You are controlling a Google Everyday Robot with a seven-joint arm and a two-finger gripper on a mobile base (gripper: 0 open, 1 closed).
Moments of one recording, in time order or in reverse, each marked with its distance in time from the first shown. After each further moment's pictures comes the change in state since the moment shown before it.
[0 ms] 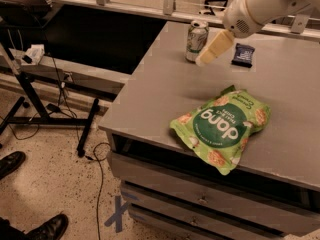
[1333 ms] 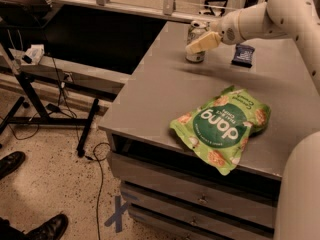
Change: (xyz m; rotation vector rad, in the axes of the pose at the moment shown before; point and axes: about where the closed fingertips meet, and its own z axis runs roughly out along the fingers) arm 0.010 -0.075 0.075 0.032 -0.294 0.224
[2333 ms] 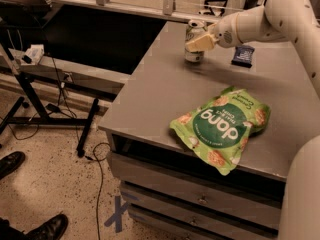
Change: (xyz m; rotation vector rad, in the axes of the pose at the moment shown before) arm -0.002 0.021 0.007 -0.064 -0.023 0.022
